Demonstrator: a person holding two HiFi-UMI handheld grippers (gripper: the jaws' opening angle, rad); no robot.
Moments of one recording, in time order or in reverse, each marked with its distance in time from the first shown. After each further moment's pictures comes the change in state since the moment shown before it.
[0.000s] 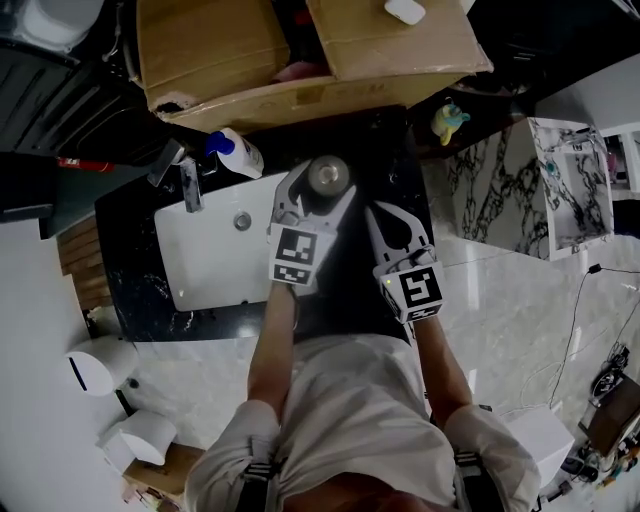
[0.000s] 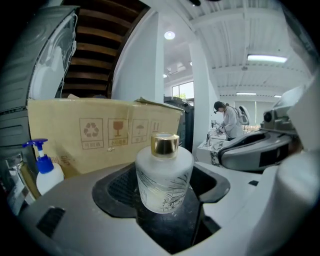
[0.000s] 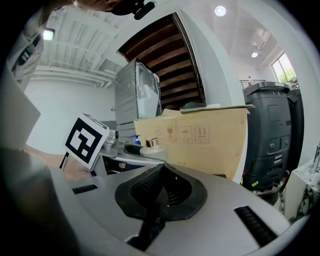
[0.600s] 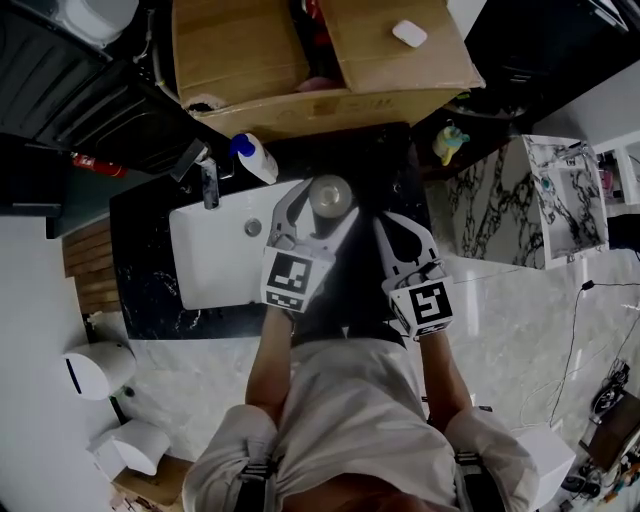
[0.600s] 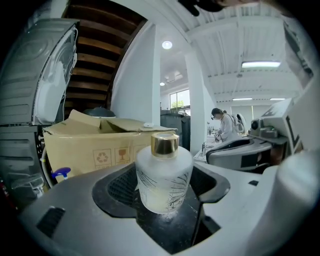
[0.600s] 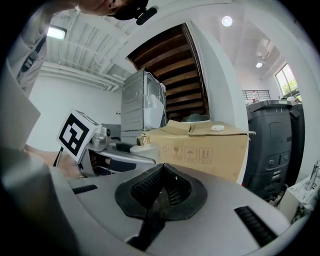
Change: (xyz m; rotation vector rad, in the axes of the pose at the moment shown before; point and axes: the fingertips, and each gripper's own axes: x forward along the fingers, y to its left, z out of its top) left arm -0.067 -0.016 0.054 0.015 -0.090 -0.019; right arm -0.033 0.023 0.054 -0.064 -0.082 0.009
